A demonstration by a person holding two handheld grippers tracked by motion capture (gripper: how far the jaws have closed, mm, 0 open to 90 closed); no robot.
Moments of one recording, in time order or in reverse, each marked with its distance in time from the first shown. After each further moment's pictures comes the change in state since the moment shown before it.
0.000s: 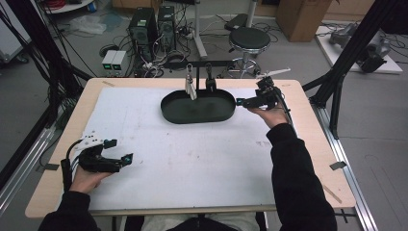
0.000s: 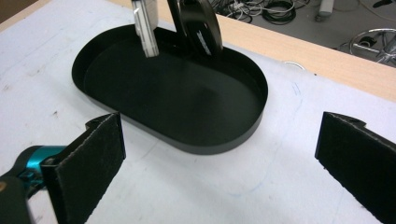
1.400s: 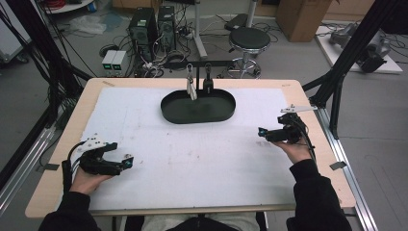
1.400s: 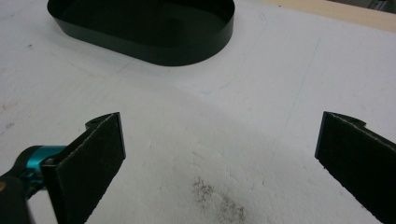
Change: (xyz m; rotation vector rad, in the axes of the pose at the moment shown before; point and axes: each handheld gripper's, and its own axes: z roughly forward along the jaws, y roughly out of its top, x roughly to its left) left arm -0.002 -0.006 0.002 0.056 0.001 0.007; right arm -0.014 -0.109 -0.046 -0.039 -0.072 0.000
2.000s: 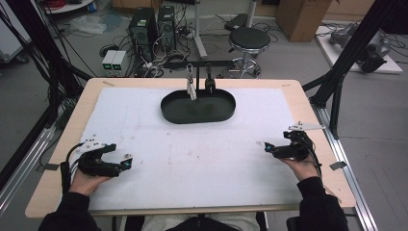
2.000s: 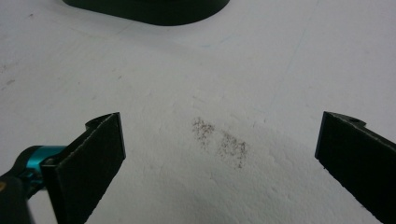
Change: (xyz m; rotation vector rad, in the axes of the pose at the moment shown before) left arm -0.001 -0.003 -0.004 0.004 0.008 -0.005; right arm -0.002 -0.052 -0.014 -0.008 0.013 0.025
